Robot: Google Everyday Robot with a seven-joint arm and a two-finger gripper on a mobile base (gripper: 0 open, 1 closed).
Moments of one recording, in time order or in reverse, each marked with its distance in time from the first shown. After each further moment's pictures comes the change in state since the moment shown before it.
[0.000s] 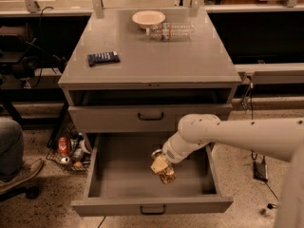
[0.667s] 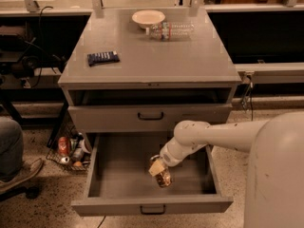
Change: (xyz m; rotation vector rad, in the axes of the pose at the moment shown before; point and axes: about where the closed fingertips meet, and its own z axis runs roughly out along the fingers) arm 0.010 -0.017 0.068 -0.057 0.033 0.052
